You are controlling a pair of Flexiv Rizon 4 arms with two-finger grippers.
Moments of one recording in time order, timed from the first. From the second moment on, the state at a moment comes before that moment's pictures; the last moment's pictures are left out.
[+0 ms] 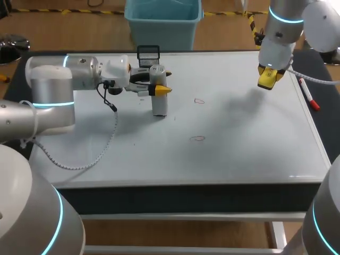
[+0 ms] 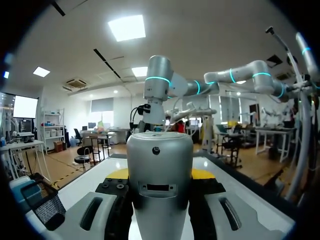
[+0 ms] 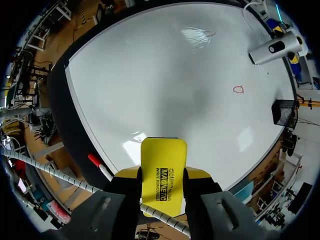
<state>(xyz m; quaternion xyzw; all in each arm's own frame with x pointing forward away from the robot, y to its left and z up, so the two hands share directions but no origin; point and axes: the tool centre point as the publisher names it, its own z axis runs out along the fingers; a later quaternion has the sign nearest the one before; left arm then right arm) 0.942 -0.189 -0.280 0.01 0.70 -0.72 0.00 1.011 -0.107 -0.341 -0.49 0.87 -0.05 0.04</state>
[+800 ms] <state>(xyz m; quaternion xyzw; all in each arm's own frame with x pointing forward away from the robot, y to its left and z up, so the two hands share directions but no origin) 0.944 -0.190 -0.285 0.01 0.70 -0.71 0.00 1.011 -0.107 -0.341 -0.49 0.87 -0.05 0.04</state>
